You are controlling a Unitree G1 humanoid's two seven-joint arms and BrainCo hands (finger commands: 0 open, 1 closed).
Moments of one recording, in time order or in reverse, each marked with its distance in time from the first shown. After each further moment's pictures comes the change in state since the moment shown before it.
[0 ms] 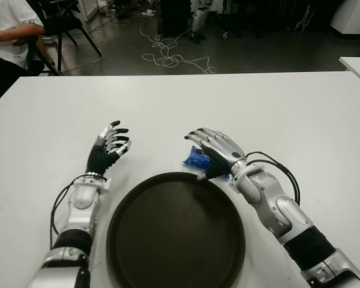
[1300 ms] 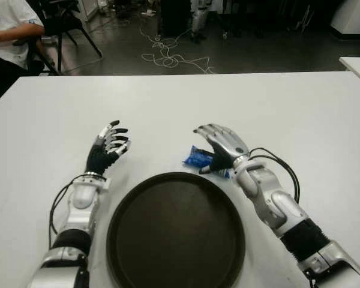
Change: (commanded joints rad) left arm 0.005 0.015 0.002 -0.003 0.008 -0.006 0.000; right arm -0.074 0.008 -0.002 0.053 -0.010 0.123 -0.041
